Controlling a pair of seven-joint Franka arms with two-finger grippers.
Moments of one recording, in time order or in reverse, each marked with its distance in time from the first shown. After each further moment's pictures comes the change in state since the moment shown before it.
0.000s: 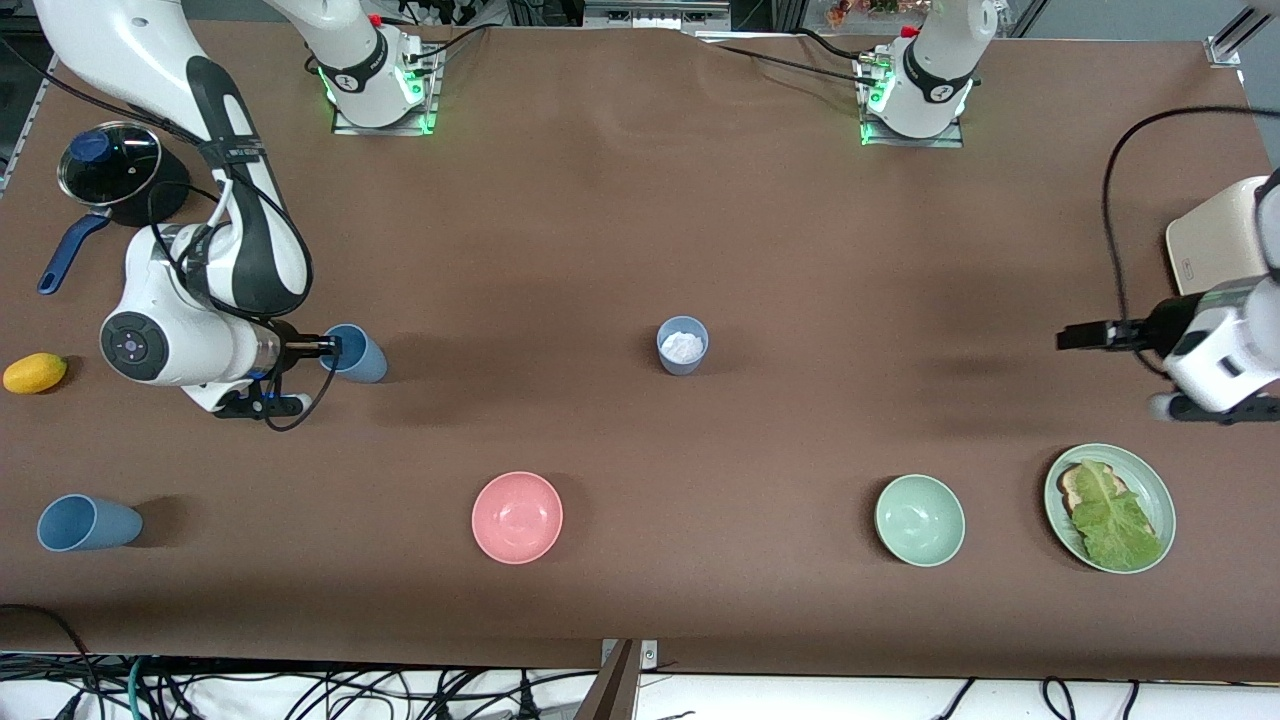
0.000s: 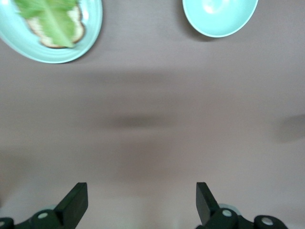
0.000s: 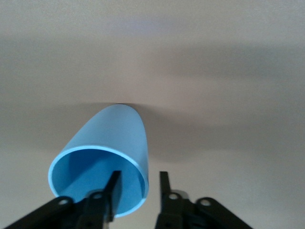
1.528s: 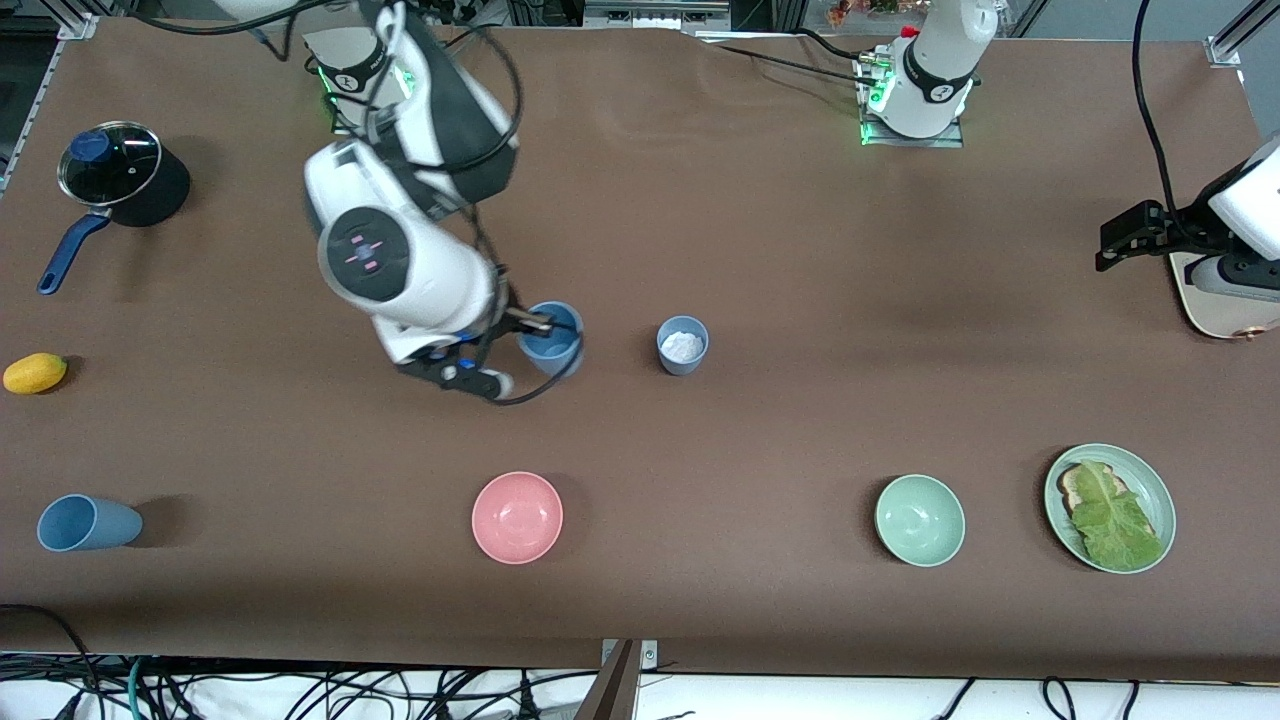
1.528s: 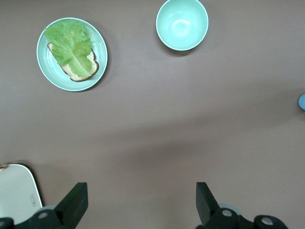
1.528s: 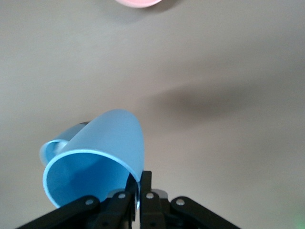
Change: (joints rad) left arm -0.204 -0.305 0.120 -0.167 0.053 0.070 0.085; right arm 0.382 0.132 0.144 0.658 0.120 -0.293 0.902
